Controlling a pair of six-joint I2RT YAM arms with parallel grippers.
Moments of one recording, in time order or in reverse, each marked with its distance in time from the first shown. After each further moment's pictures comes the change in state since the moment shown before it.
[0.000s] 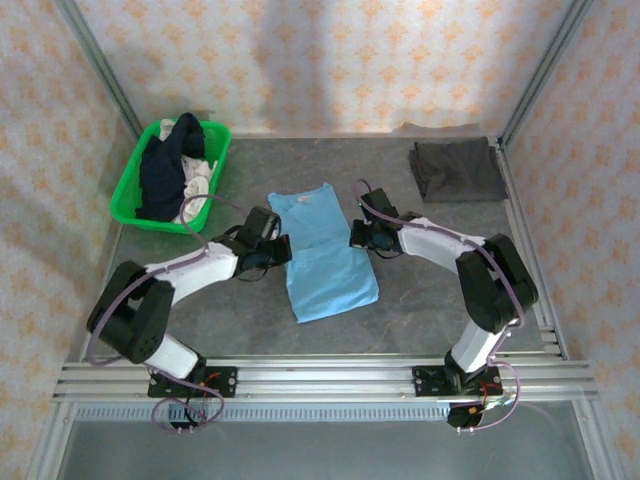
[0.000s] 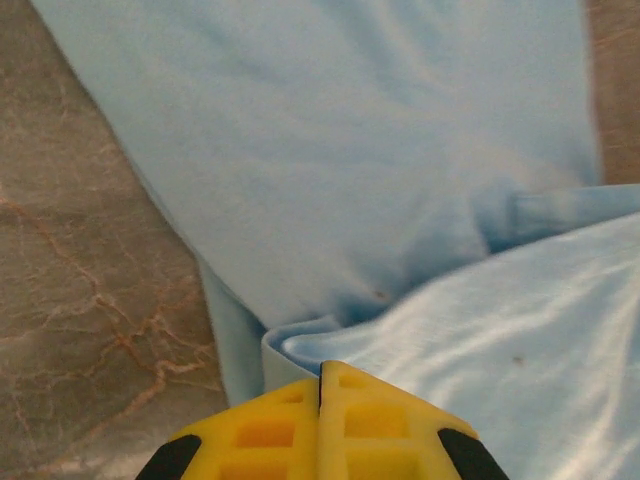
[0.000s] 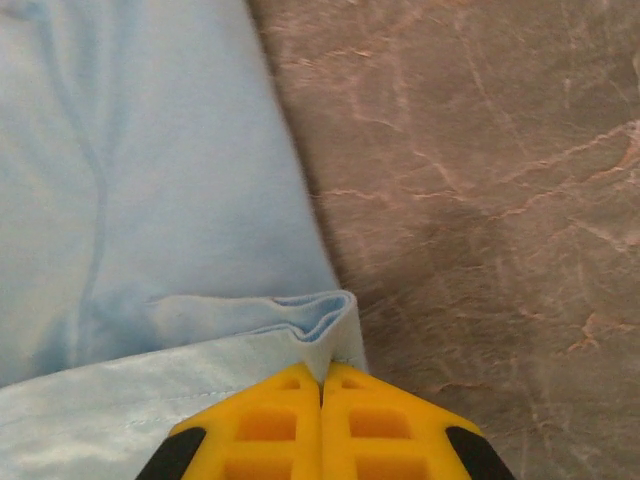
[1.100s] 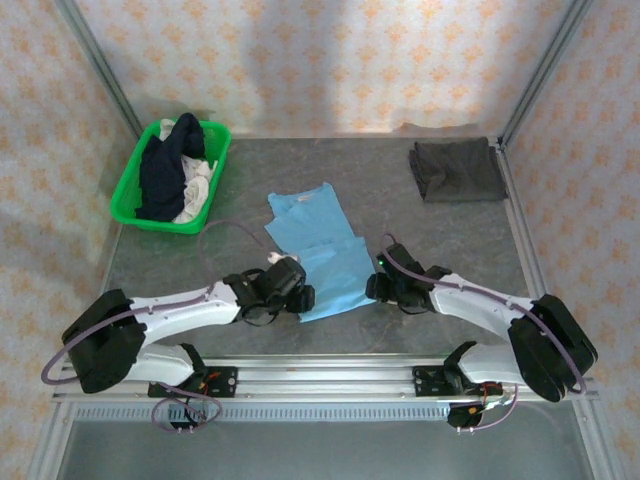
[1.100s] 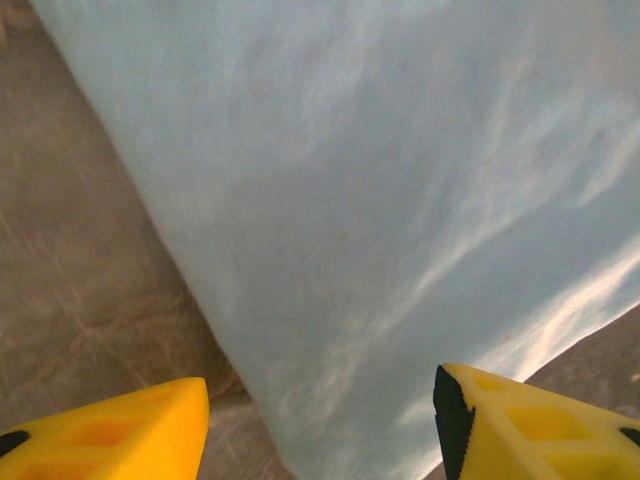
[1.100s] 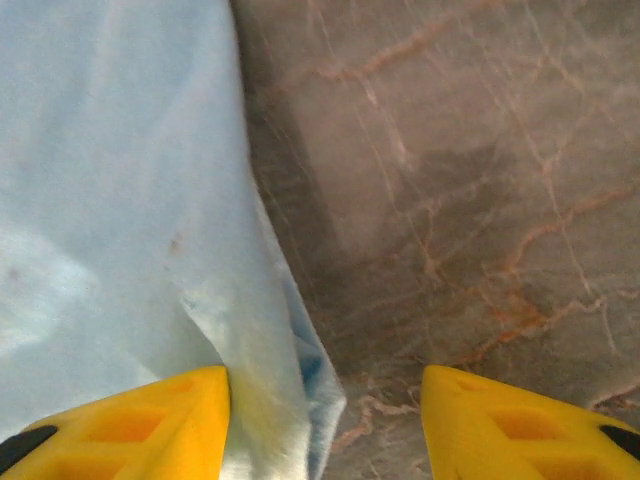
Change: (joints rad) left arm -0.419 -0.215 -0.180 -0.112 -0.211 -0.128; right arm 0.125 -0.461 -0.502 -0.055 0.034 0.198
